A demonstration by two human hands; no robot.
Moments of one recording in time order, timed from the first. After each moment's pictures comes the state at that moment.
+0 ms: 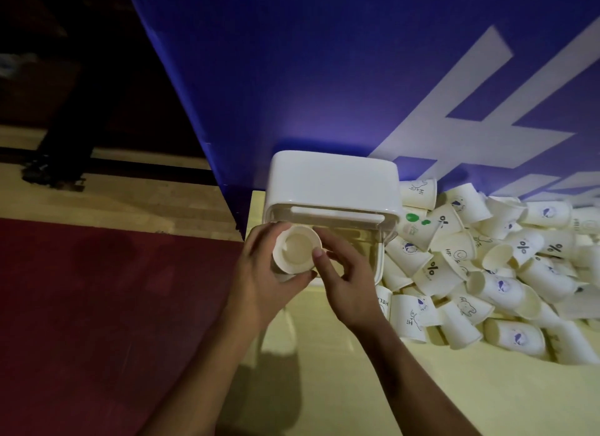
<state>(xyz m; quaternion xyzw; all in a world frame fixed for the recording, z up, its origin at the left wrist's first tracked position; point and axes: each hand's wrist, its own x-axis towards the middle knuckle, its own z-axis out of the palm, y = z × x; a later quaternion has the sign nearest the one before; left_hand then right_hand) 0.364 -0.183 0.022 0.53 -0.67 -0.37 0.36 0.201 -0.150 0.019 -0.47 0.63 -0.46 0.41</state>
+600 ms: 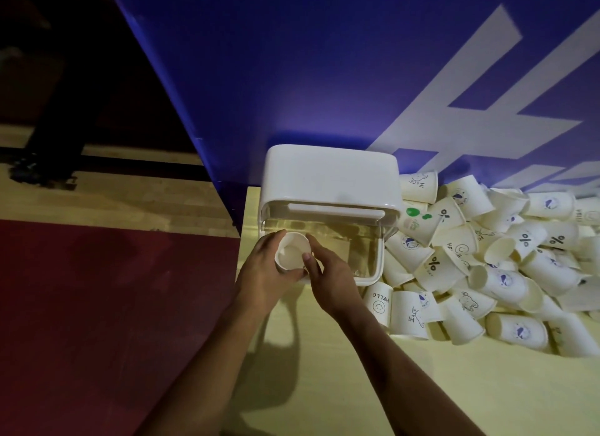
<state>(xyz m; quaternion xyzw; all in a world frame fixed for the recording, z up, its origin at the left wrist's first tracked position) 0.354 -0.206 -0.059 0.61 -0.67 -0.38 0.20 0.201 -0.162 -0.060 -0.54 0.71 -0.27 0.37</state>
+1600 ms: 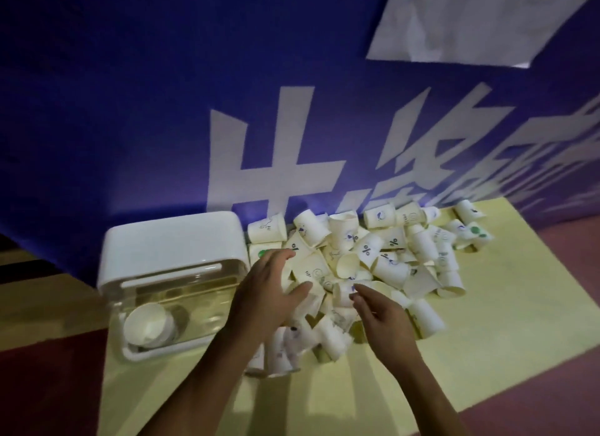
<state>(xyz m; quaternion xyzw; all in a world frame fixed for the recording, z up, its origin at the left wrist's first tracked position) 0.119 -0.164 0.066 0.42 -0.81 -0.37 0.18 -0.066 -0.010 0.047 -0.33 0.83 -0.36 0.26</state>
